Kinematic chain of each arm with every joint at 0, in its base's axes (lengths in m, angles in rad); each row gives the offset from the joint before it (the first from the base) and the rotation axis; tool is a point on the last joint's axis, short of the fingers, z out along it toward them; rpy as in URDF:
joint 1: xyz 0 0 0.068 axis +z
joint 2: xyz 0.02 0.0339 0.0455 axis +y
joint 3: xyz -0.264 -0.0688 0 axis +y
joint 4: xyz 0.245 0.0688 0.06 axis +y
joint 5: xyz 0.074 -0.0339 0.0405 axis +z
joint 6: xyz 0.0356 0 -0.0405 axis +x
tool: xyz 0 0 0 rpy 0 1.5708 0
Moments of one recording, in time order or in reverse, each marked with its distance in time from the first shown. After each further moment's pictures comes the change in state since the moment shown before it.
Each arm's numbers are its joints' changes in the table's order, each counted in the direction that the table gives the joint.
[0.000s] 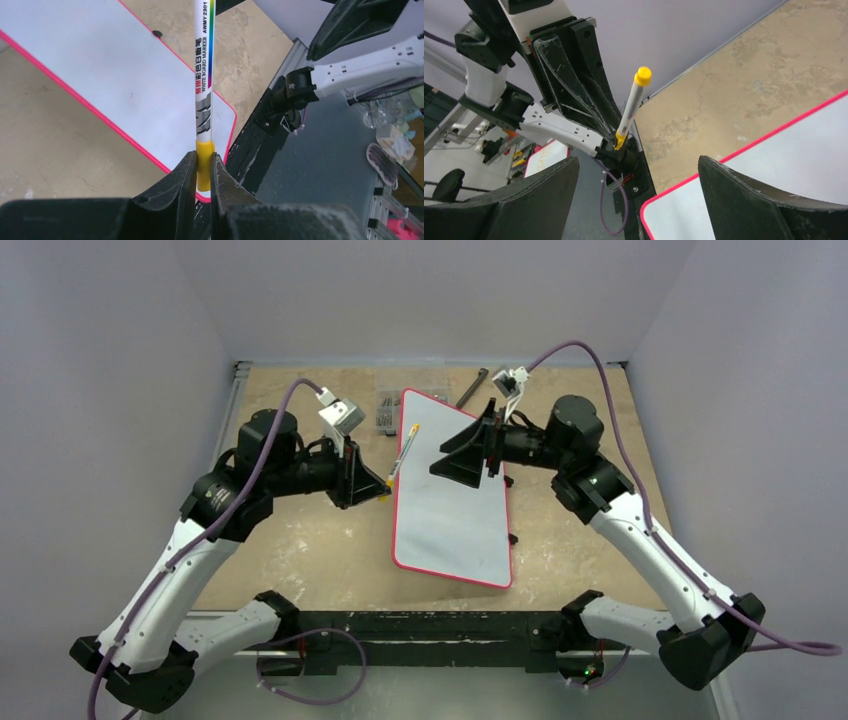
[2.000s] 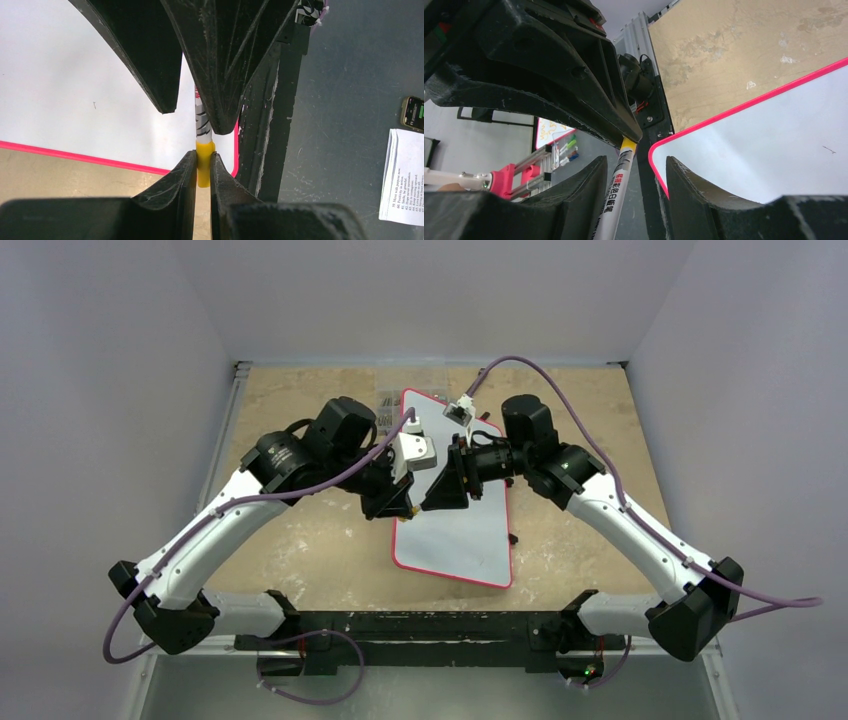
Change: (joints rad) left arm -0.235 0.314 -0.261 0.316 -0.023 0.522; right arm 0.117 0.163 -0.103 0.380 0.130 -0.246
